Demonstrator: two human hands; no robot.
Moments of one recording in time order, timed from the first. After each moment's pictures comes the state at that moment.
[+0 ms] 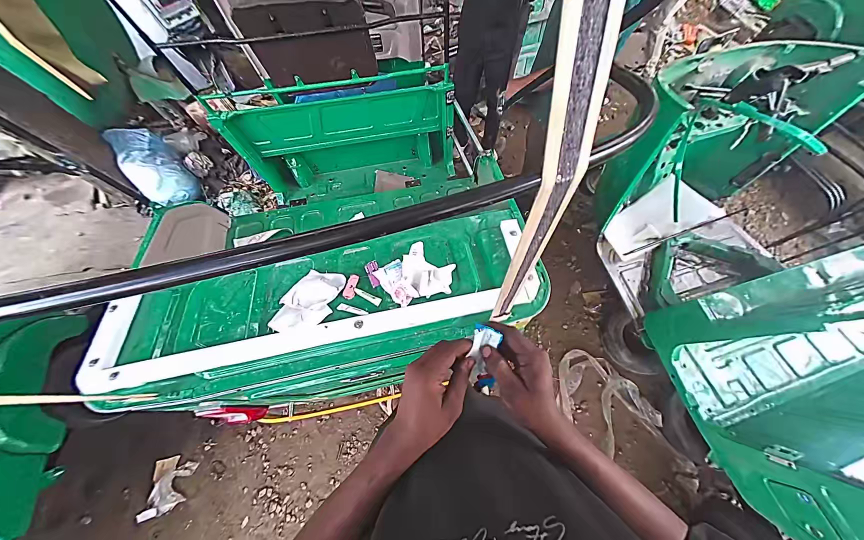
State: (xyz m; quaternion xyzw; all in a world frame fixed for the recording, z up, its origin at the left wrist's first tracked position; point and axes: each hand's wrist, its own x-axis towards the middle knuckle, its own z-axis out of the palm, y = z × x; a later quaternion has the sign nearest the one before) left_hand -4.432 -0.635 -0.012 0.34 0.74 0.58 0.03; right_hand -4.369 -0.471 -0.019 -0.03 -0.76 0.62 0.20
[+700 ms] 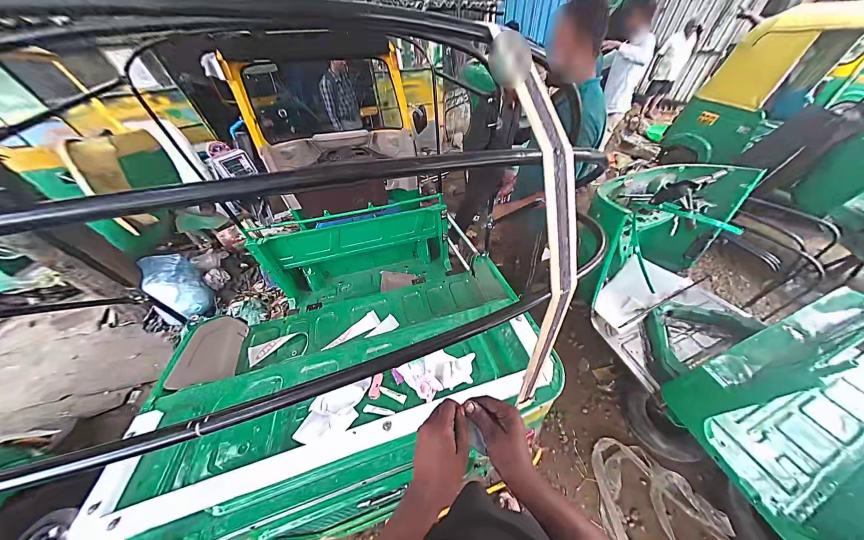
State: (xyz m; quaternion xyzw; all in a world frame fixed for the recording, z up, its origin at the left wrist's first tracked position) left_hand -4.497 -0.664 -0.022 0.29 0.86 0.42 -0.02; right_hand -4.442 -0.539 -0.034 -0.15 -0.68 0.70 0.19
